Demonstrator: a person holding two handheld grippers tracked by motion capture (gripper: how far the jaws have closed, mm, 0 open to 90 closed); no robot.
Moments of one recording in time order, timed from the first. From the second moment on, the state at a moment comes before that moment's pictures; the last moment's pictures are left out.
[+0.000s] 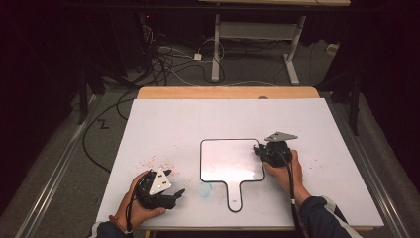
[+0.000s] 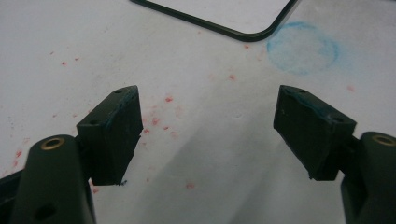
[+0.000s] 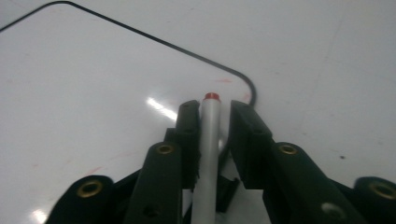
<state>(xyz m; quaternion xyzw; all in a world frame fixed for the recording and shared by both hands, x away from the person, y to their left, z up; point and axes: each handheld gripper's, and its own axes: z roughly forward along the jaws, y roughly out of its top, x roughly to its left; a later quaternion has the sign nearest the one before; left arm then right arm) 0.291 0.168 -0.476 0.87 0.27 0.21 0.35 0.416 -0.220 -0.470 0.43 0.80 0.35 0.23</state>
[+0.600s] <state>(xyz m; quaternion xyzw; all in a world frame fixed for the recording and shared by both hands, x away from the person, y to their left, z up) 0.291 0.167 -0.476 0.87 0.27 0.20 0.35 0.415 -0.236 -0.461 0.42 0.80 0.37 0.23</state>
